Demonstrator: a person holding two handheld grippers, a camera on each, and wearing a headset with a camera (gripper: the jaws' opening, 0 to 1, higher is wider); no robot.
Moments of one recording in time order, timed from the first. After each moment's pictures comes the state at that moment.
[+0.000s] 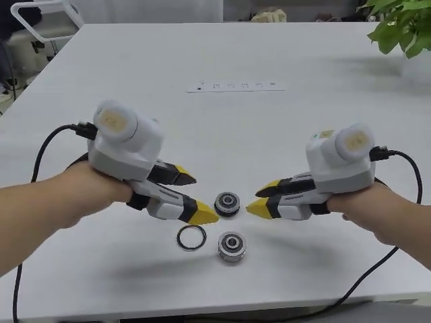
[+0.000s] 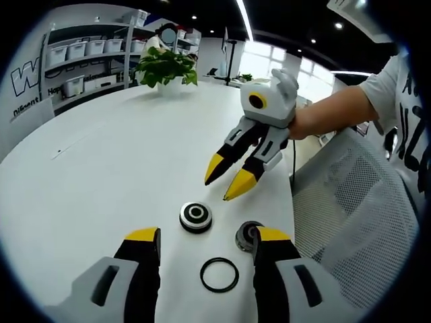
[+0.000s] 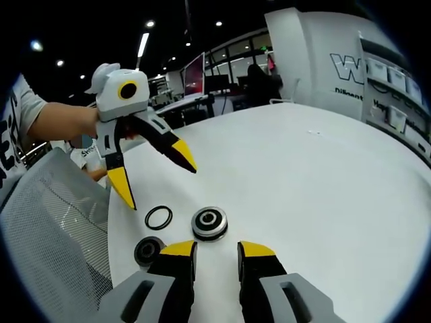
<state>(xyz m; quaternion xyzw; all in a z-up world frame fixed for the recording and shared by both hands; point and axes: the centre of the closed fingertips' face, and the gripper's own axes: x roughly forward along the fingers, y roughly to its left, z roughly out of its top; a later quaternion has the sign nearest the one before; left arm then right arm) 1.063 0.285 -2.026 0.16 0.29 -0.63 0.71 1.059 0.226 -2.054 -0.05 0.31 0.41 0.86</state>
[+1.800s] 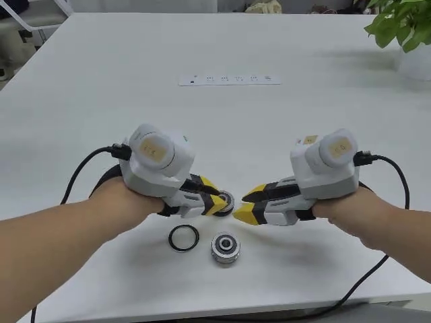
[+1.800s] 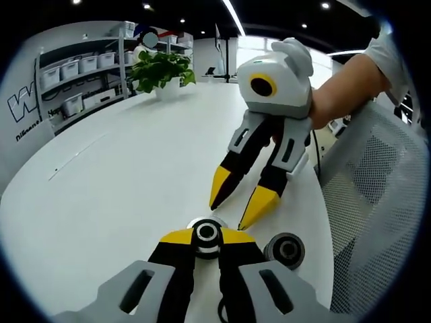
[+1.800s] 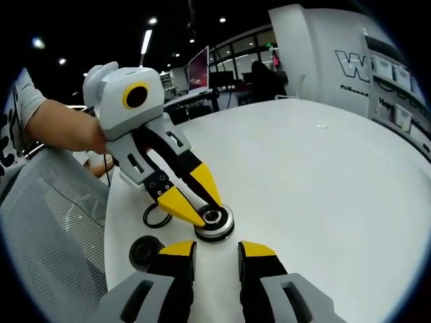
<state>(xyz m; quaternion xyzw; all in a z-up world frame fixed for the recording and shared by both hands) 1.079 0.248 -2.058 0.21 0.23 -0.61 0.73 1.063 0.238 -2.071 -0.05 0.32 0.43 0.85</state>
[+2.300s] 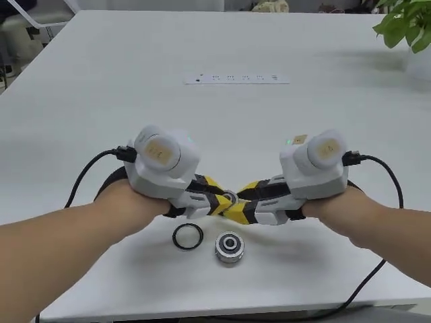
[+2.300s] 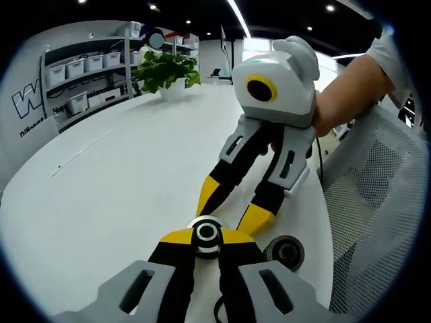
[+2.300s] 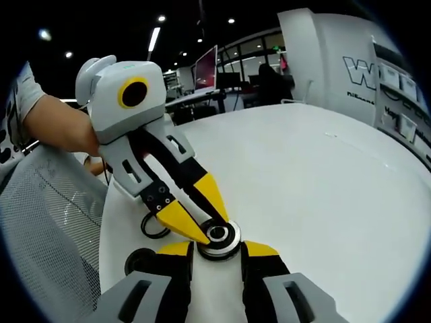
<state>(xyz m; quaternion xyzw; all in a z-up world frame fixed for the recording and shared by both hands) 1.078 0.247 -2.058 0.20 0.23 -0.60 0.74 1.073 0.256 -2.072 -0.07 0.30 0.44 0.84</state>
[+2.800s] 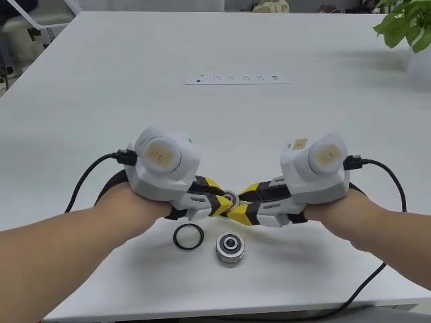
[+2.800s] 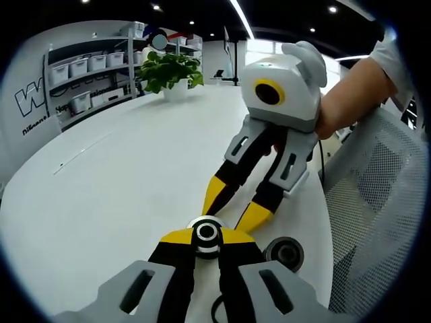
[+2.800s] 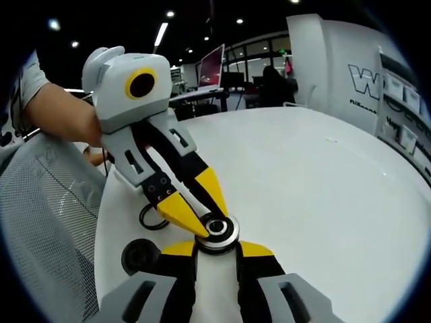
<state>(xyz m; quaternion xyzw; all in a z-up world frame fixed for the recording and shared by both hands) 1.079 0.248 -2.057 0.20 0.24 -0.59 0.74 1.069 0.250 -2.075 -0.10 0.29 0.44 0.84</state>
